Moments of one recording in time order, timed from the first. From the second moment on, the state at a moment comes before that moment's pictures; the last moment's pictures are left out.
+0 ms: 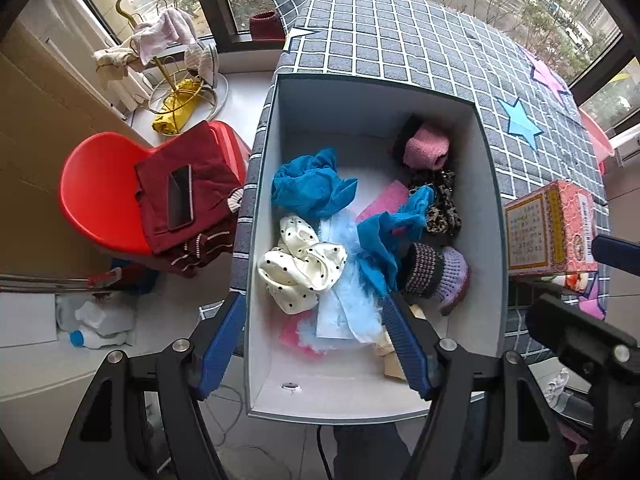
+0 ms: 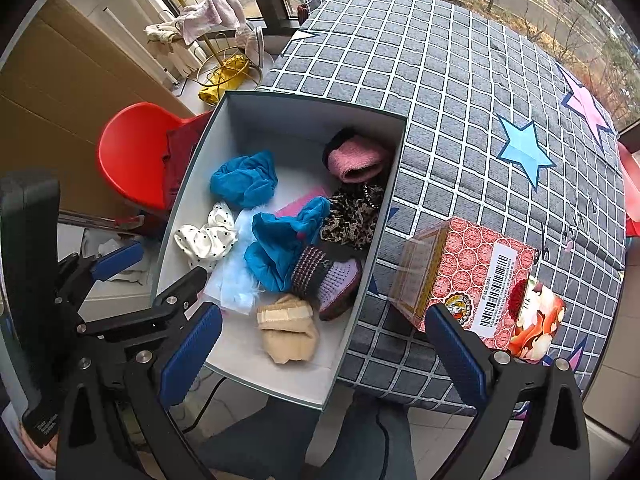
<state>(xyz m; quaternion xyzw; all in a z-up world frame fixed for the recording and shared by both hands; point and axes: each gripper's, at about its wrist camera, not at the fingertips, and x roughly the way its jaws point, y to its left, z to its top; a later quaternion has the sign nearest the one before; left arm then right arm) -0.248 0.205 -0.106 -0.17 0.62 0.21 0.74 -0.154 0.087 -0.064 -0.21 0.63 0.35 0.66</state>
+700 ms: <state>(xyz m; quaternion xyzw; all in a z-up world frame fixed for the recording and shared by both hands) -0.257 0.207 -0.109 -0.18 0.62 0.21 0.73 -0.159 0.092 -0.060 -0.21 0.62 0.35 0.67</state>
